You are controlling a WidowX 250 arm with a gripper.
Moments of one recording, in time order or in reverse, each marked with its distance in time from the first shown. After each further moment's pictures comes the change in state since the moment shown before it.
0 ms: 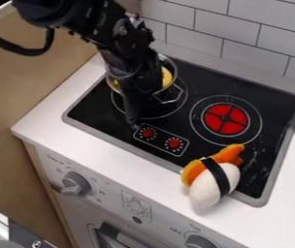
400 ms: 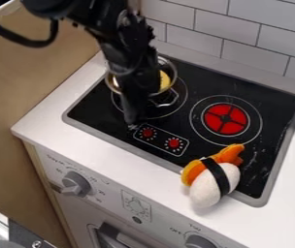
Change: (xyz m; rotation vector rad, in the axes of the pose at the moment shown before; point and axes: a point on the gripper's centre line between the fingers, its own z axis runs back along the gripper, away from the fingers) arm 0.001 -0.006 0.005 -0.092 0.057 0.026
